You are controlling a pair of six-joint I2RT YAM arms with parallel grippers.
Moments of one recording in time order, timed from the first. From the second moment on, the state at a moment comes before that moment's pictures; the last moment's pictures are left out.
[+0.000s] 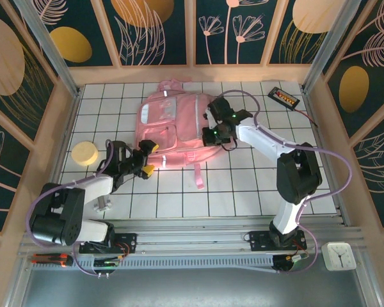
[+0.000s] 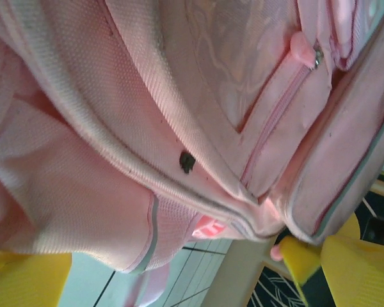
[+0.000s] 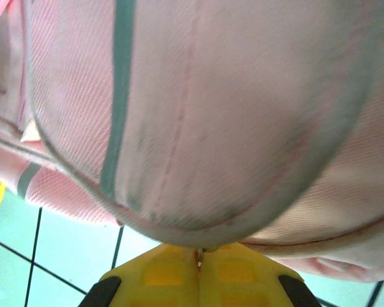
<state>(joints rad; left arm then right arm) -0.22 1.41 0.45 0.36 0.53 -1.46 0.59 1.78 1.42 -0.74 -0.21 0.34</state>
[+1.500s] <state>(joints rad) -0.39 1.63 0.66 0.49 0.54 -1.52 0.72 1.85 1.49 -0.77 -0.33 0.56</state>
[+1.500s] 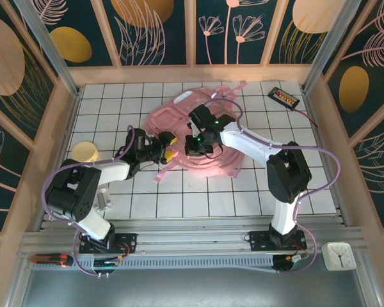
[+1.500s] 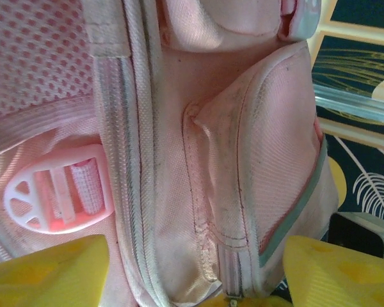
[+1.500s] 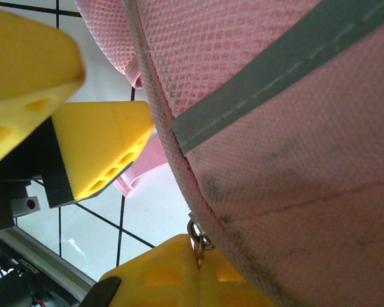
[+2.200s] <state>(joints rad) -0.41 1.76 0.70 0.54 0.55 -1.53 0.72 1.85 1.51 -0.85 -0.25 0.53</state>
